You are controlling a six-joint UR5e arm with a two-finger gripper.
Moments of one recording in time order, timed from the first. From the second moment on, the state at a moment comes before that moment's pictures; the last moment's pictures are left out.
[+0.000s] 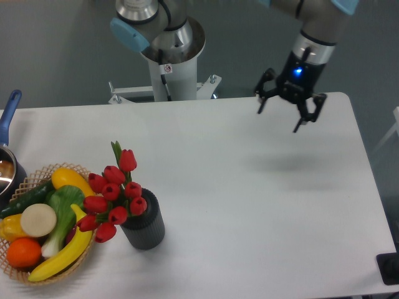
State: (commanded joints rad) arm 2.95 -1.58 -1.91 -1.21 0.88 1.55
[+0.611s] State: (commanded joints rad) arm 2.79 -1.62 -1.91 -1.16 0.65 1.54
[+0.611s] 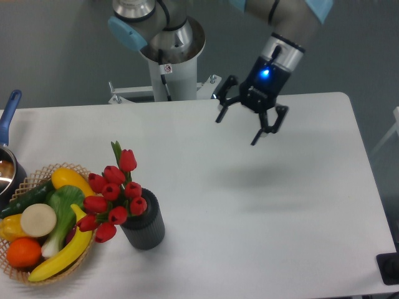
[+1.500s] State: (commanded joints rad) arm 2.63 -1.83 -1.87 -0.91 0.37 1.39
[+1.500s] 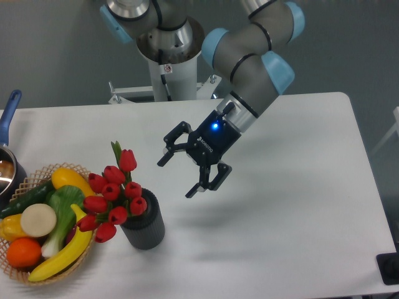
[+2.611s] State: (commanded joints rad) arm 2.53 -1.92 -1.83 -0.91 0.36 1.36
